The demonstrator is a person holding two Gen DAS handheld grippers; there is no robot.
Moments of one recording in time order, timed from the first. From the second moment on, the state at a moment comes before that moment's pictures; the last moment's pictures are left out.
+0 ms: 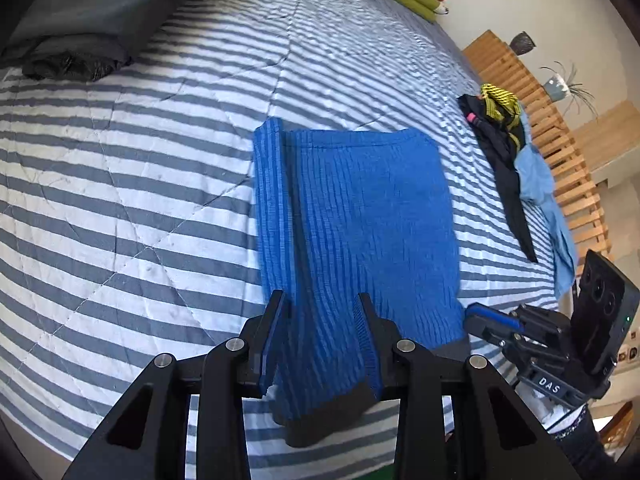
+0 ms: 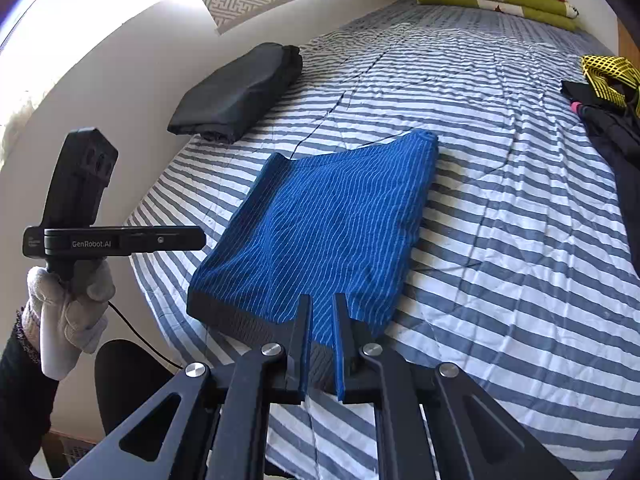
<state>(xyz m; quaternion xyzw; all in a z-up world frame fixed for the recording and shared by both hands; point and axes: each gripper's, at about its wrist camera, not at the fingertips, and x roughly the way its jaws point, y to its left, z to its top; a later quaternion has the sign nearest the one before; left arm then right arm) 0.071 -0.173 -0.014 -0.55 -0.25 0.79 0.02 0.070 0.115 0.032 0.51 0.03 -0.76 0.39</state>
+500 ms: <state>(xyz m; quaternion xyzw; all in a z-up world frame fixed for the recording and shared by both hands) 0.066 -0.218 -0.035 -0.54 -0.34 0.77 0.03 0.018 0.153 0.006 0.55 -0.04 -0.74 0.38</state>
